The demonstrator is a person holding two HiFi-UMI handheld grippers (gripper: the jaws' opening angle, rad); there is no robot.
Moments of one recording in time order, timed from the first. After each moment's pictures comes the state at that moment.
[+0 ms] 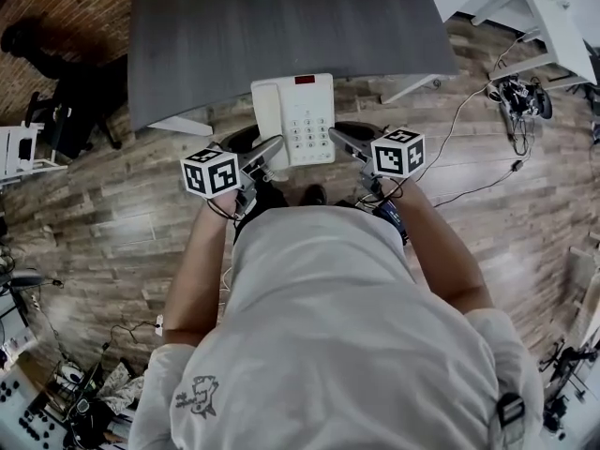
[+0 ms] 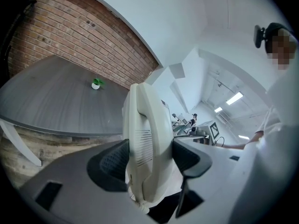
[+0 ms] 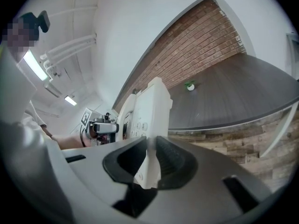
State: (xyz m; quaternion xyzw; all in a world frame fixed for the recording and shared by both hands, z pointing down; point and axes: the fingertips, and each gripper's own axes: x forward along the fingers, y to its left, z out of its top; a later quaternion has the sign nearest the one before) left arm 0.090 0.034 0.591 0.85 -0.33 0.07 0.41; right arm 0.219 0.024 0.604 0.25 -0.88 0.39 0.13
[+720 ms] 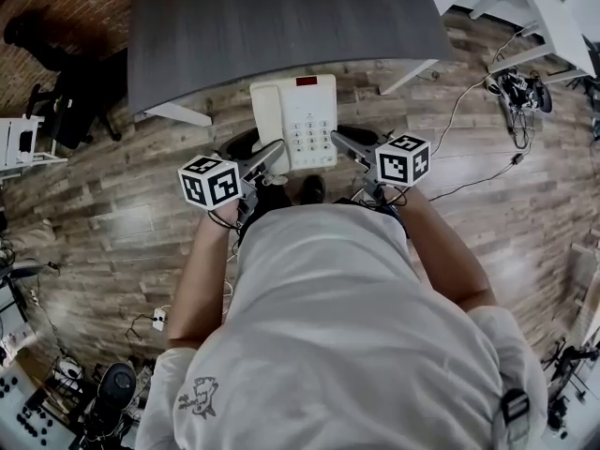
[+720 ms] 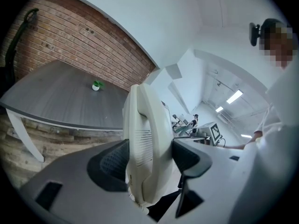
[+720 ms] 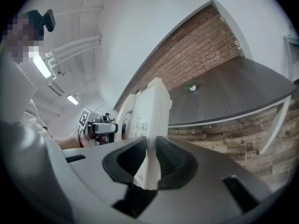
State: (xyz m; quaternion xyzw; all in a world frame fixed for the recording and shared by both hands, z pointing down) left arm 0.103 0.101 0.568 0.85 -0.35 0.07 0.40; right arm 0.233 0.089 0.585 0.25 -0.88 0.38 0.12
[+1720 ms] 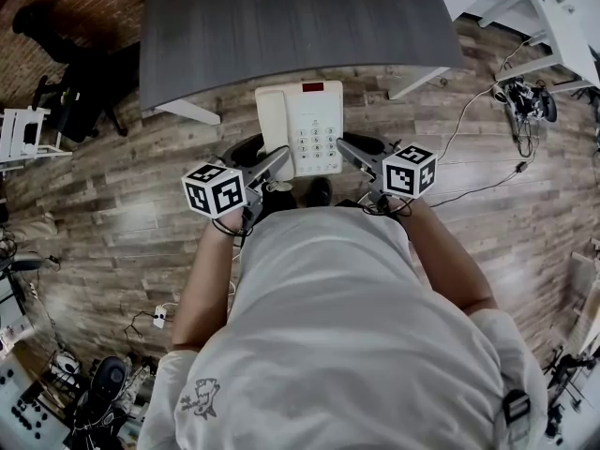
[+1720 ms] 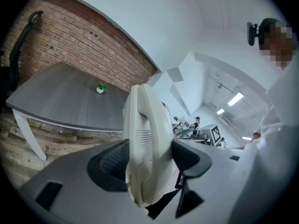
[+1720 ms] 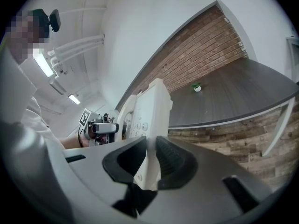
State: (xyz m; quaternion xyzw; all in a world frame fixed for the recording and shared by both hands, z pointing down) left arm 0.087 0.112 0.558 0.84 -0.36 0.06 0.40; right arm 0.217 0.099 0.575 0.24 -0.89 0.37 0.11
